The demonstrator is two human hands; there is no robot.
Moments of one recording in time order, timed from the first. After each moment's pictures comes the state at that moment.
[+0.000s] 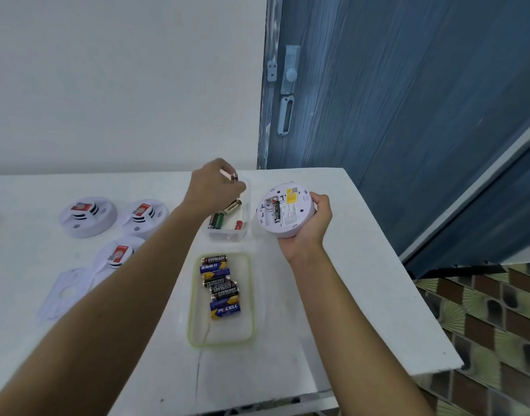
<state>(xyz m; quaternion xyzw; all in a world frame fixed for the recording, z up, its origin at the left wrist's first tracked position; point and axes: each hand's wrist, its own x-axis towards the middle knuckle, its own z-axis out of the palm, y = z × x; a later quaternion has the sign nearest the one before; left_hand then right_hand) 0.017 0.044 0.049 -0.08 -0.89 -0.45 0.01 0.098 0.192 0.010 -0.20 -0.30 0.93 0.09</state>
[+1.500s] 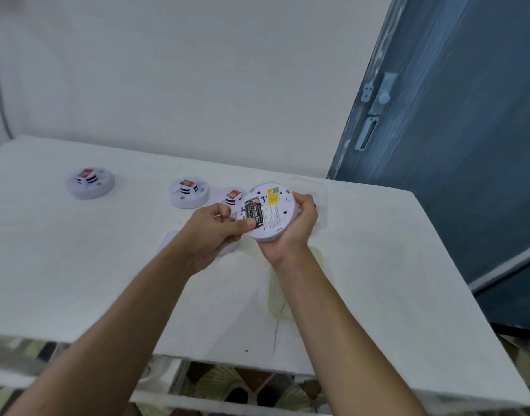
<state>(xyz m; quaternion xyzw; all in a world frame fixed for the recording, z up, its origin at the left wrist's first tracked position) 0.132 -0.118 0.038 0.04 -0.59 -0.80 -0.13 0.121 0.020 0.040 -0.09 -0.29 0.95 -0.06</state>
